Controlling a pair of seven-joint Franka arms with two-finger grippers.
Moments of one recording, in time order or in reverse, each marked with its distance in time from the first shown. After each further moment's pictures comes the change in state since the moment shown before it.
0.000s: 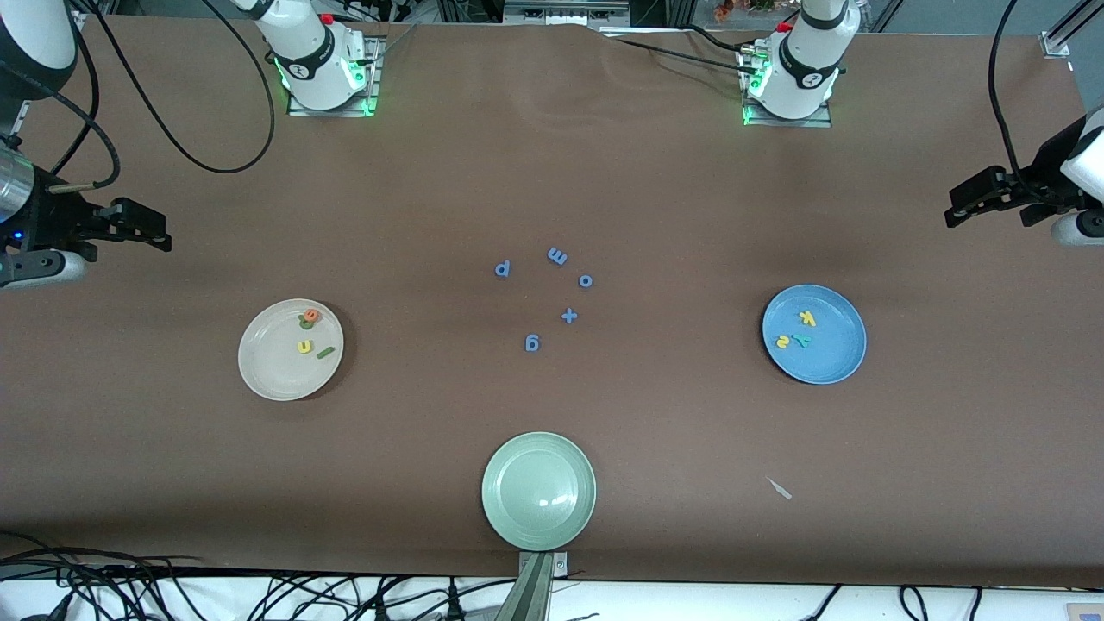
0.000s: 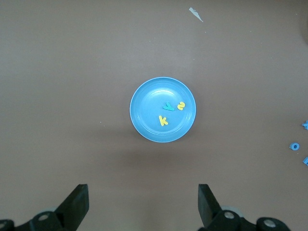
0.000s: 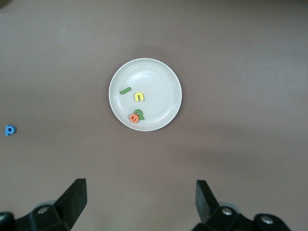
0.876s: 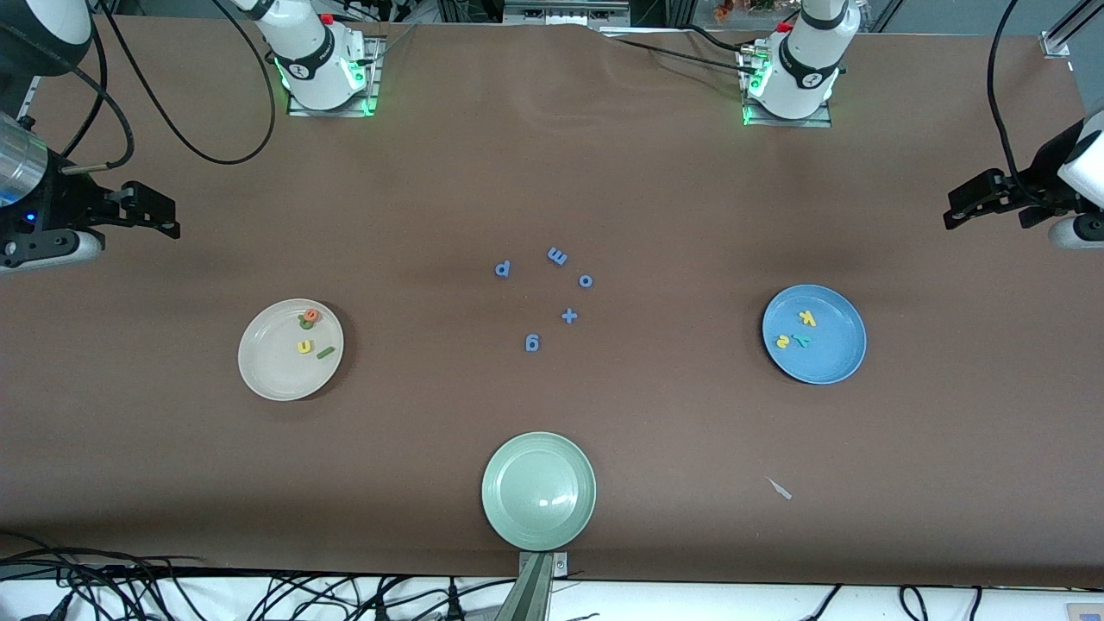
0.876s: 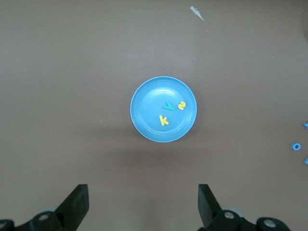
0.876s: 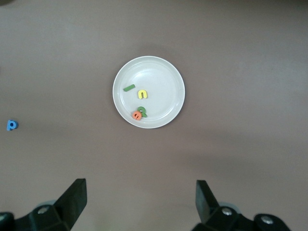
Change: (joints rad) left arm 0.000 0.009 0.000 0.000 0.002 0.001 -0.001; right arm -0.011 -0.065 0.031 -0.066 -0.010 0.019 0.000
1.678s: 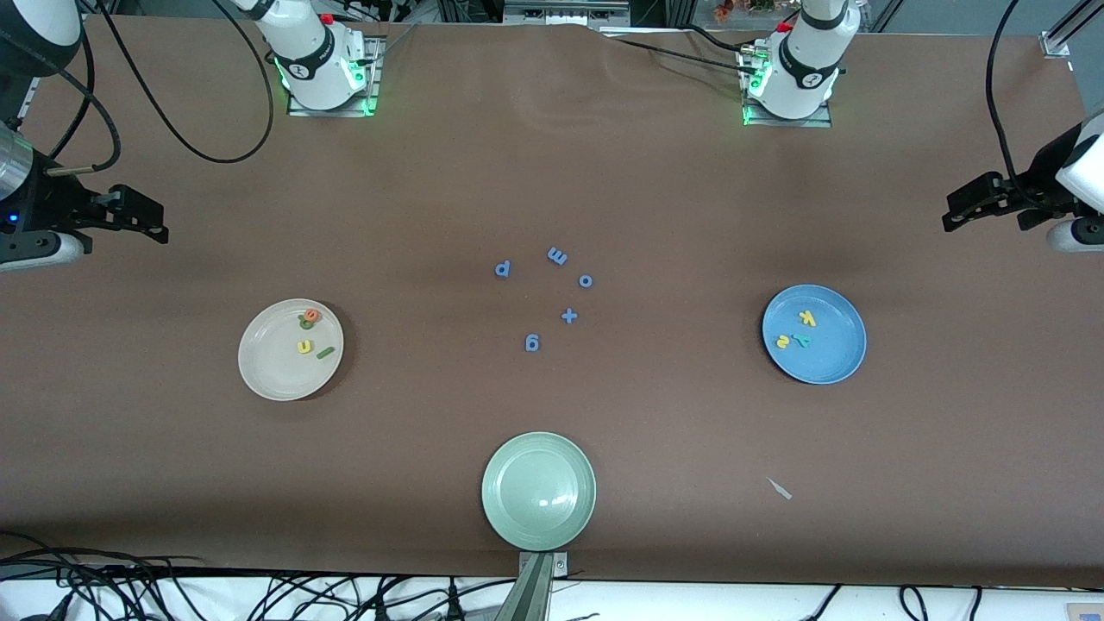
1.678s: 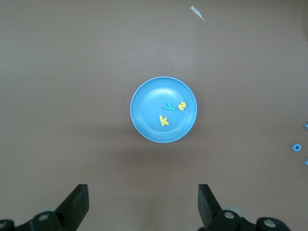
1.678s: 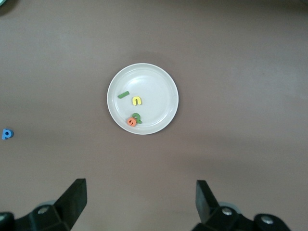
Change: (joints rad) left arm 0.000 0.003 0.000 0.000 0.000 0.003 -0.003; right arm -0.001 -0.001 -0.017 -0.004 -0.001 0.038 0.000
